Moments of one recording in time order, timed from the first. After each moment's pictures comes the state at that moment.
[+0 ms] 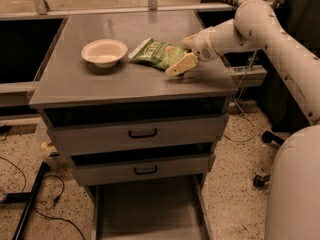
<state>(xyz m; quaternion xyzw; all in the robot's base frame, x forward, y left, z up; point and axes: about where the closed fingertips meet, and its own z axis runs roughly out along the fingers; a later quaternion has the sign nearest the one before) 0.762 -0.064 0.851 -0.53 0.71 0.19 0.43</state>
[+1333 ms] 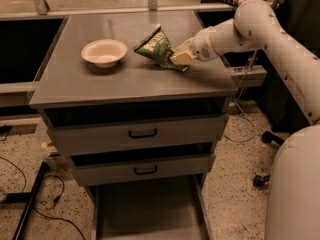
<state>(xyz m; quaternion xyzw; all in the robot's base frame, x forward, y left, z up) 0.762 -0.064 0.851 -0.53 0.71 0.19 0.43</state>
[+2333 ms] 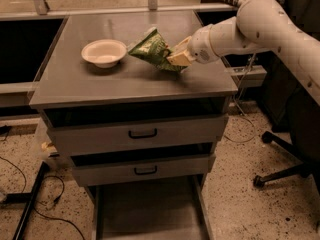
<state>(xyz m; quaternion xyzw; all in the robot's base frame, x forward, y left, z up) 0.712 -0.045 0.887 -0.54 0.69 0.16 0.45</state>
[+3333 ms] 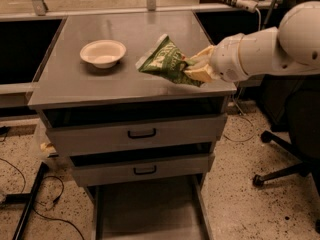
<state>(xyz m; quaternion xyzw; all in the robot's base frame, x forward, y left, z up) 0.605 -0.083 0.916 -0.56 0.67 0.10 0.48</state>
